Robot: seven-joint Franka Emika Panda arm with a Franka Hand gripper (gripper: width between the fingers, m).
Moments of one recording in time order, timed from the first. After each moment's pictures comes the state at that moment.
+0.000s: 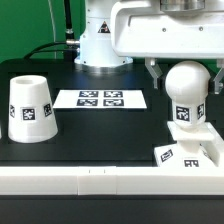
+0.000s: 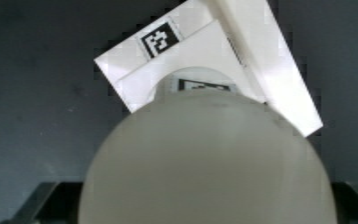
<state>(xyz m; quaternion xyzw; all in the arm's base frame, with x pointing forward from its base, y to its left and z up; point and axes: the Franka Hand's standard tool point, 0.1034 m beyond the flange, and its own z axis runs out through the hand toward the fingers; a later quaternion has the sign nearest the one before) 0.631 0.076 0.123 -0.95 0.30 0.00 0.05</state>
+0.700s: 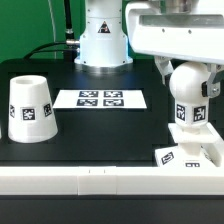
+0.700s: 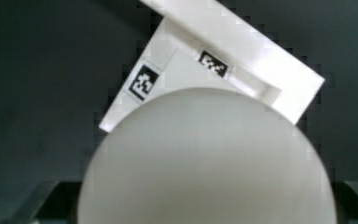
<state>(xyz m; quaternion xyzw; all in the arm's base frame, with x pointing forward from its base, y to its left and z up) 0.628 0.082 0.122 -0.85 0.53 0.03 0.08</state>
